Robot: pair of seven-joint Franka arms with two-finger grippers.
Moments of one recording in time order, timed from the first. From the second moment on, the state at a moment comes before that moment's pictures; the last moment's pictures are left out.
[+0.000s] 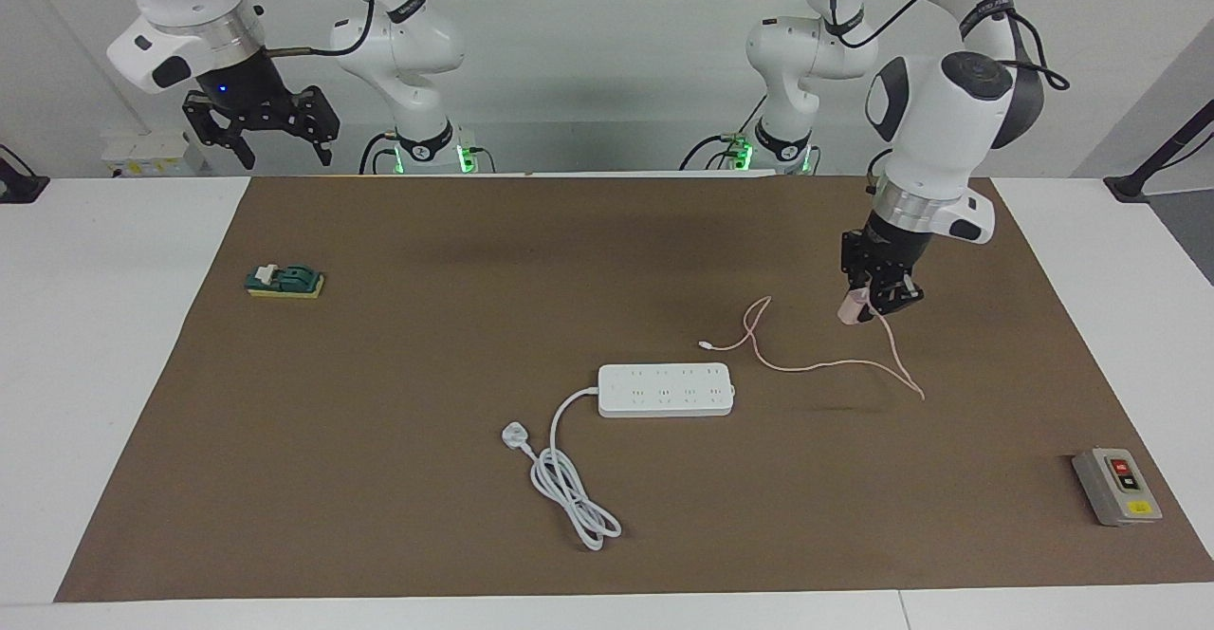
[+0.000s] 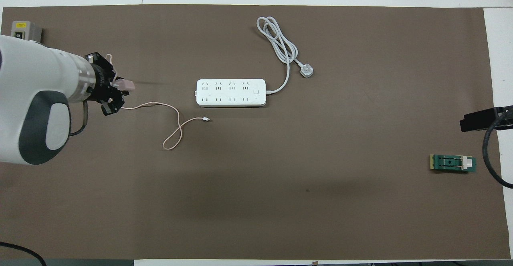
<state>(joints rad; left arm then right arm) -0.27 0.06 0.03 -1.90 -0.01 2.12 -2.00 0.03 -0.13 -0.05 -1.64 -0.02 1.46 -0.06</state>
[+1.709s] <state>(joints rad) -0.51 0.53 0.02 -1.52 -0.05 2.02 -1.88 0.03 -0.13 -0.05 -1.64 -0.02 1.46 -0.06</state>
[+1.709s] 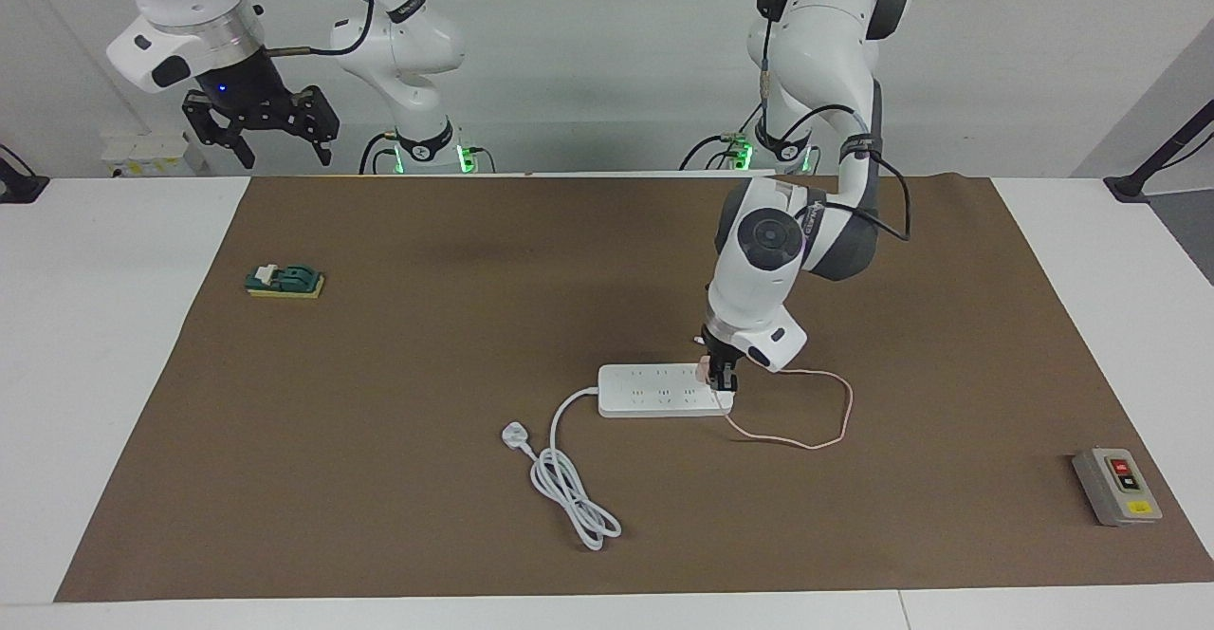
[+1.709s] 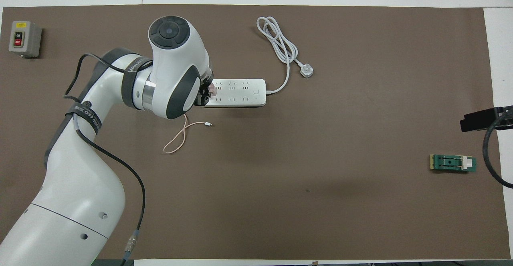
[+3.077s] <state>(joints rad) -0.48 0.47 0.04 -1.62 -0.05 2.03 -1.87 0.03 -0.13 -0.05 -1.64 -0.02 1.46 -0.06</state>
